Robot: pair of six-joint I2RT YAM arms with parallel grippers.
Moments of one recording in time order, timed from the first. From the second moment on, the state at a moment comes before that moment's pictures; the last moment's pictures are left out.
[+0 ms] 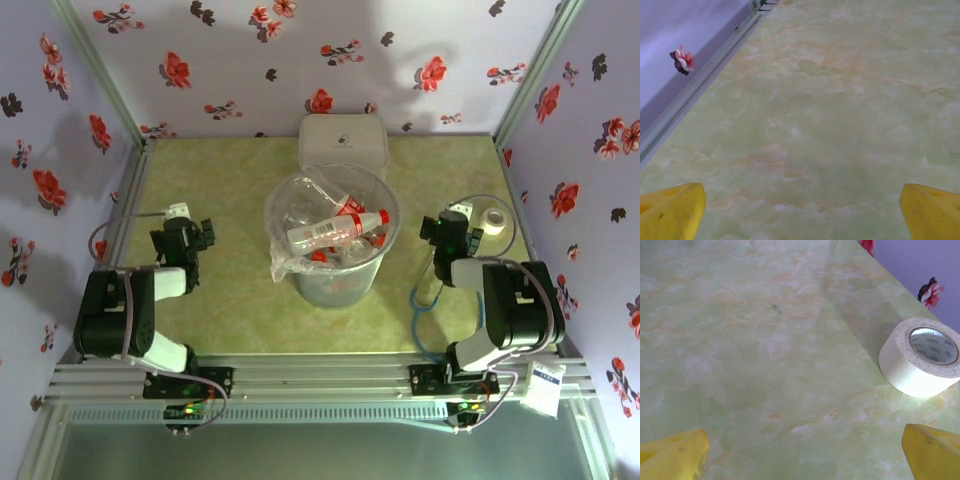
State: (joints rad) left arm -0.04 1.50 0.44 0.60 -0.33 -0.07; right arm 0.08 1.52 0.48 0.50 0.38 0.14
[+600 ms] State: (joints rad) left arm -0.04 1.54 0.39 0.80 -0.28 -0.04; right arm 0.05 1.56 0.37 0.80 0.34 0.13
